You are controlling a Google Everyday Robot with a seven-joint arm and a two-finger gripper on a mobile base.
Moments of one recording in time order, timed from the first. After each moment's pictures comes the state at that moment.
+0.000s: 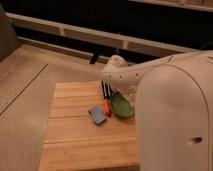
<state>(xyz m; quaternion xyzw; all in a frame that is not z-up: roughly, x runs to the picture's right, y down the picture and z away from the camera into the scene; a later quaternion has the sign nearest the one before) 0.174 0.046 0.794 0.00 0.36 0.62 0.70</state>
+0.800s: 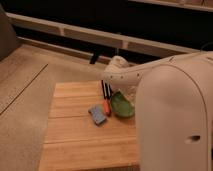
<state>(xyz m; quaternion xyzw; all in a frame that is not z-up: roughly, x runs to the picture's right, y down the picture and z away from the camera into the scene) 0.174 0.045 0.794 0.00 0.36 0.62 0.70</state>
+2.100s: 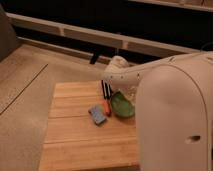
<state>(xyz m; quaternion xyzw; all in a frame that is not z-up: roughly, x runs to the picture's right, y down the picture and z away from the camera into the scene) 0.175 0.045 0.794 0.00 0.36 0.62 0.70</state>
